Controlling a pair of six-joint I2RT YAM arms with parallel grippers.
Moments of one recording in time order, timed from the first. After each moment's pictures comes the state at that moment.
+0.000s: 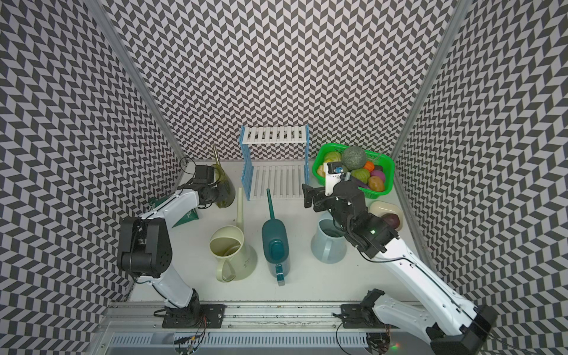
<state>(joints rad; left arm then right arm) -0.06 1.73 1.22 -0.42 -0.09 -0.25 0.66 1.04 1.11 -0.36 0.26 0.27</state>
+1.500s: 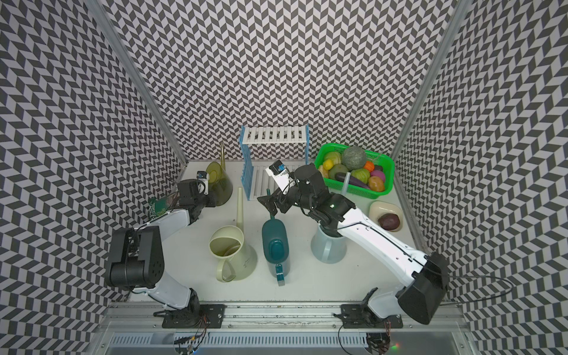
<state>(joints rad) 0.07 1.61 0.89 0.12 0.06 0.08 0.75 1.41 1.35 -0.30 -0.23 -0.02</state>
